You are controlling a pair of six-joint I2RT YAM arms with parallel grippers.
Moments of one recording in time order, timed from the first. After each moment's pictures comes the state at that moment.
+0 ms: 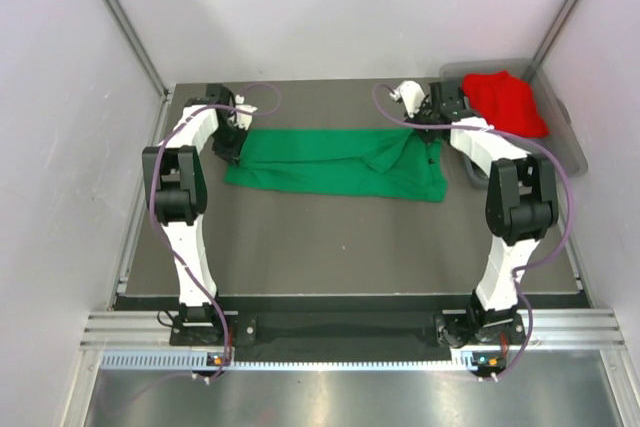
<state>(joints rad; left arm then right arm) 0.00 2.17 1.79 -0.90 0.14 0.38 0.19 1.91 1.45 -0.32 -0.13 -0.61</state>
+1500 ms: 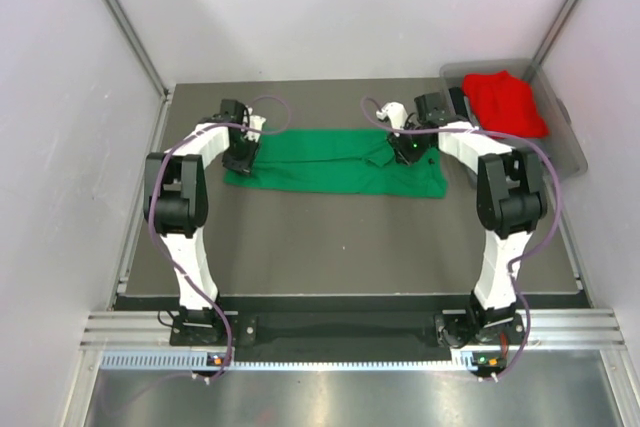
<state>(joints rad) -0.08 2.04 1.49 -0.65 0.04 0.27 0.24 1.99 1.44 -0.44 -0.34 -0.58</state>
